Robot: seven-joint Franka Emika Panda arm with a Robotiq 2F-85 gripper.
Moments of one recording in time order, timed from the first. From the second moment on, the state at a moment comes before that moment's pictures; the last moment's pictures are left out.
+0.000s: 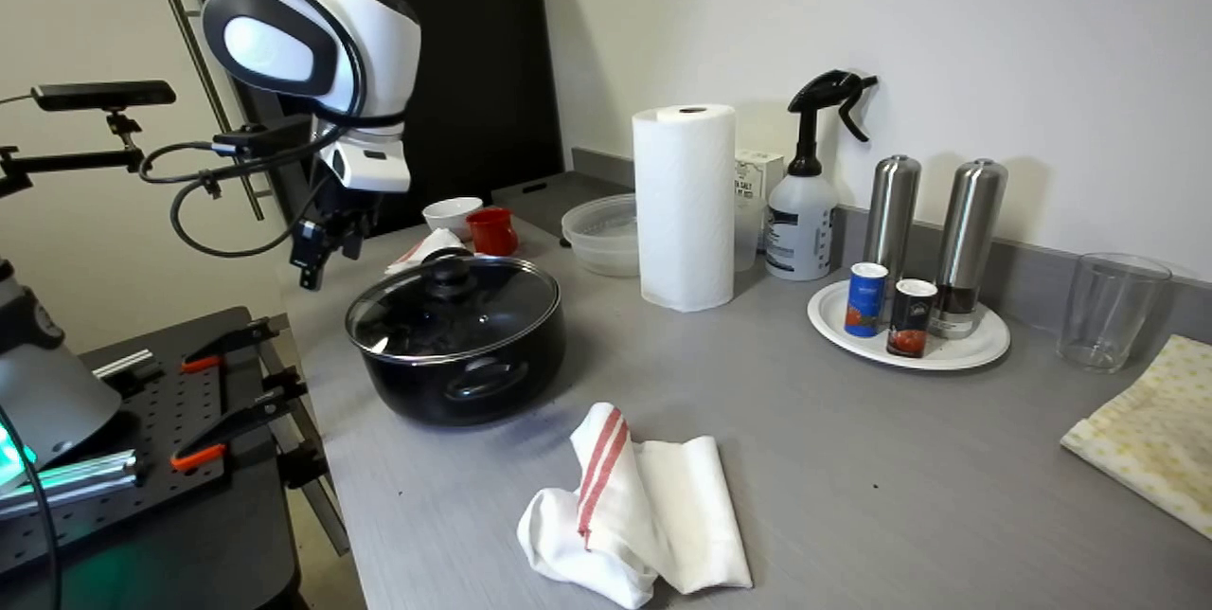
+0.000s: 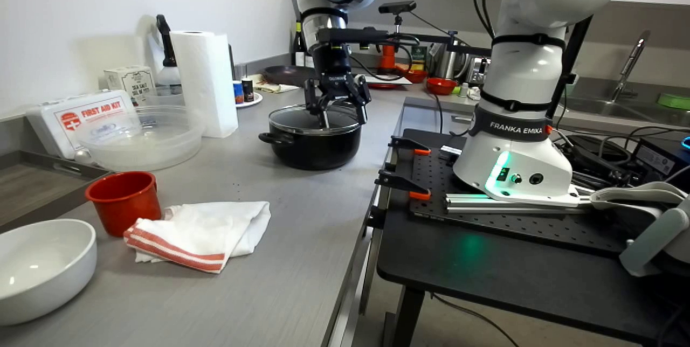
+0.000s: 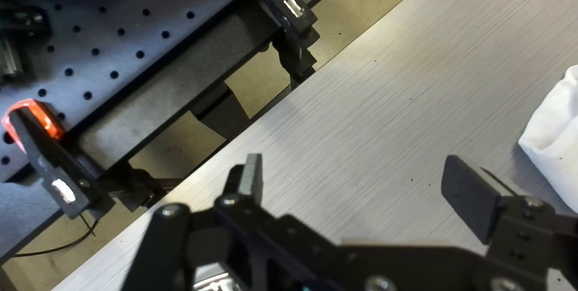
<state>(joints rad) -0.06 0.00 -0.05 -2.68 0.34 2.25 0.33</state>
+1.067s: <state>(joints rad) -0.08 0.12 -0.06 -2.59 0.36 2.25 0.31</state>
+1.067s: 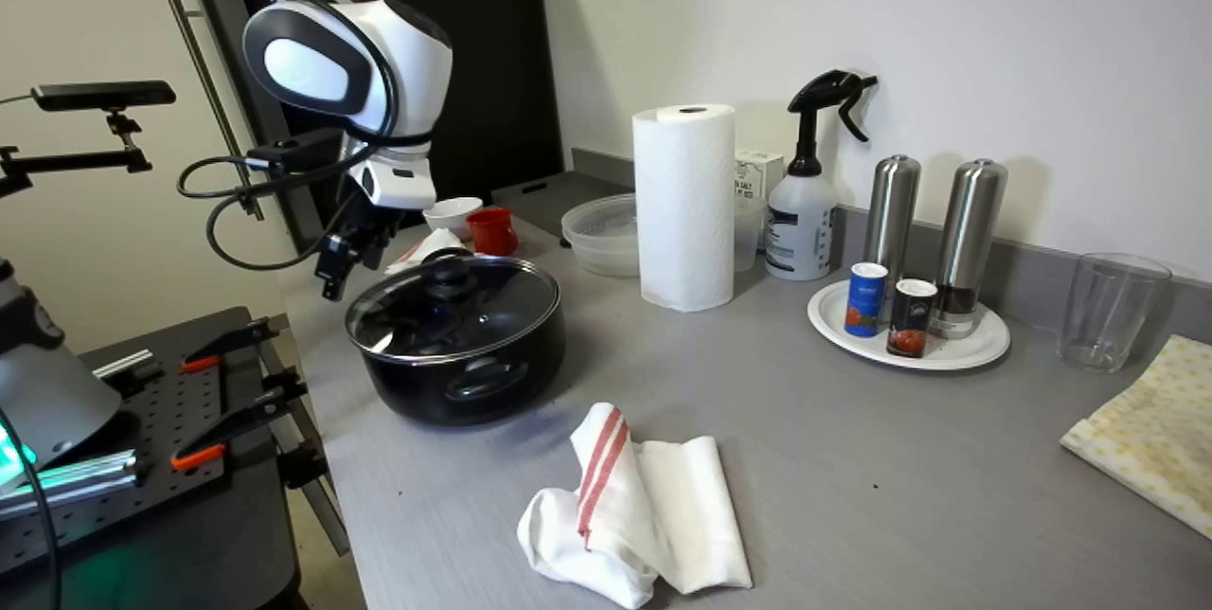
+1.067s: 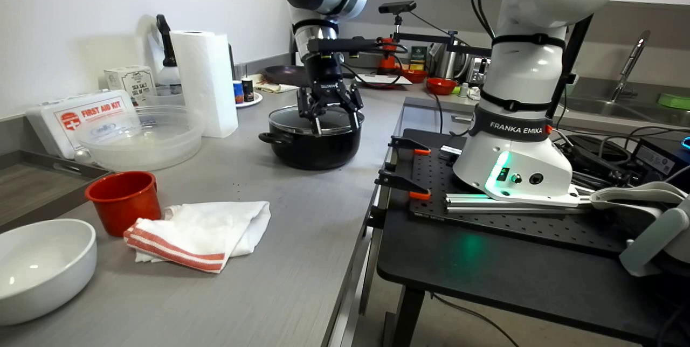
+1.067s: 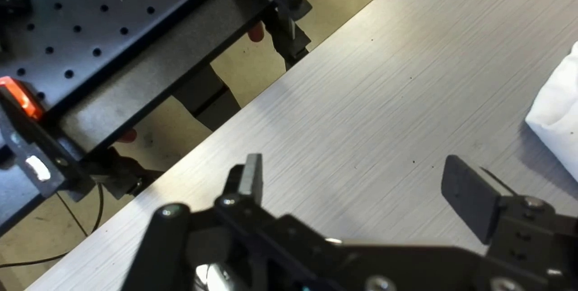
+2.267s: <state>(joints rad) -0.10 0.18 -0.09 -2.54 0.36 2.30 0.36</state>
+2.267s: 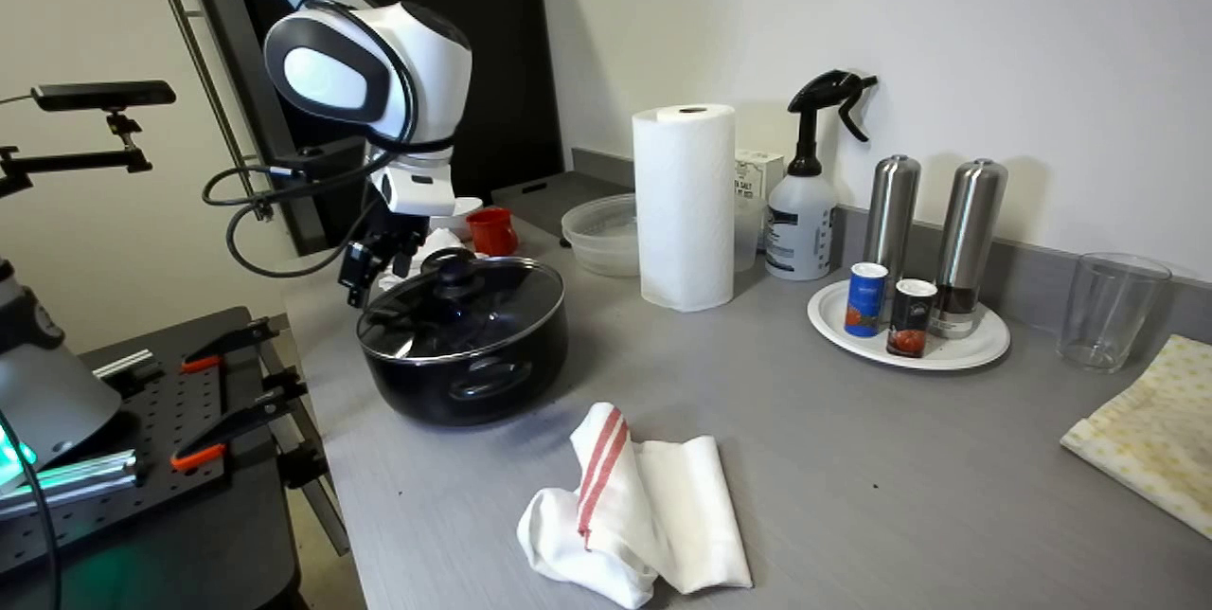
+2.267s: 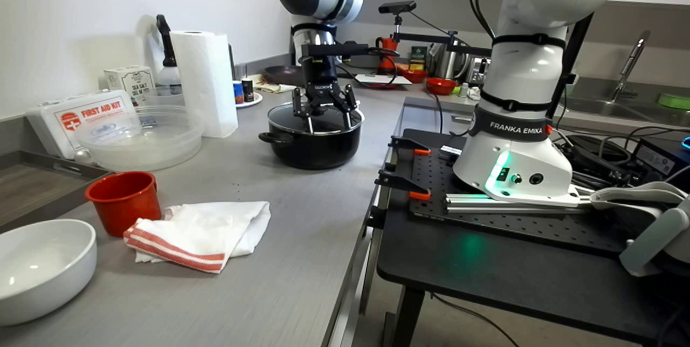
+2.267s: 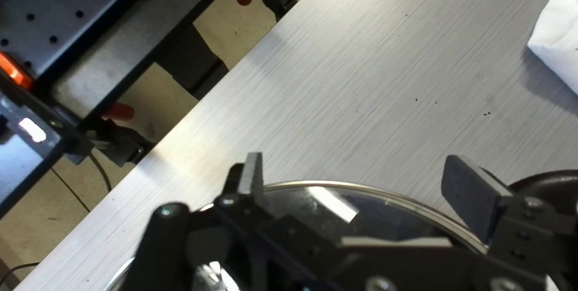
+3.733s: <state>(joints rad) -0.09 -0.03 -0.07 -2.66 0.34 2.40 0.35</state>
